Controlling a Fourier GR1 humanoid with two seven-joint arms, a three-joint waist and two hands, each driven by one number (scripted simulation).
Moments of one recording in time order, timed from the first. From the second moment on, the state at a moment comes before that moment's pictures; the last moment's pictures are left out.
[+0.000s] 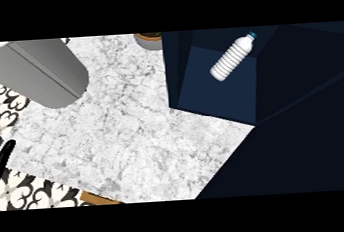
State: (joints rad) left arm 0.36 0.79 -0.13 -1.91 0.98 -0.22 -0.52; right arm 0.21 -0.34 0.59 -2.37 -0.24 0.60 0.17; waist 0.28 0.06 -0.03
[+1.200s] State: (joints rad) left arm 0.37 0.78 -0.10 -1.83 1.02 -0.25 -0.53; right arm -0.54 -0.04 0.43 -1.76 -0.22 0.36 0.56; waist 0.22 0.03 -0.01
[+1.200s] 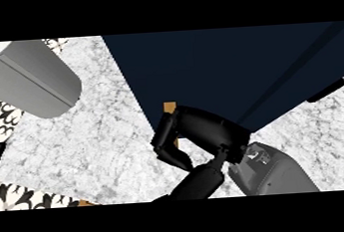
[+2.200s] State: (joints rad) left arm 0.42 0.77 -0.06 -1.80 1.03 -0.31 -0.56; right arm -0.94 0.00 0.34 -1.24 -0.25 -0.12 0.45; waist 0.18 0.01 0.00
